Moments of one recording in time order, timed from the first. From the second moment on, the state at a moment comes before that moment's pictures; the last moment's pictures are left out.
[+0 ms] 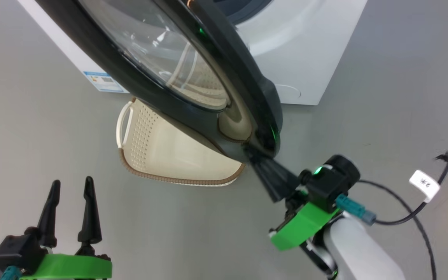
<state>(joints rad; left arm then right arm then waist) -0.05 0.04 0.03 0.02 -0.27 -0.13 -0.26 -0.39 -0.09 0.49 0.18 0.24 0.13 -0.25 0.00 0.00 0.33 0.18</state>
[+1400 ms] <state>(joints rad) -0.21 0.04 -0.13 0.03 -0.38 -0.13 -0.26 -1.05 -0.22 0.14 0.57 0.19 0.14 -0.26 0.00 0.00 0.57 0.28</state>
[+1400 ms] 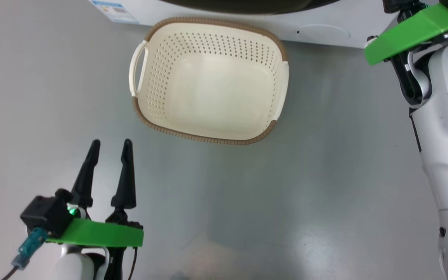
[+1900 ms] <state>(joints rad) -0.23 0.03 -0.13 0.03 -0.38 -0.13 -0.26 -1.09 -0.20 0.14 0.59 0.18 0.15 -0.26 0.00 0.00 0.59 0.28</state>
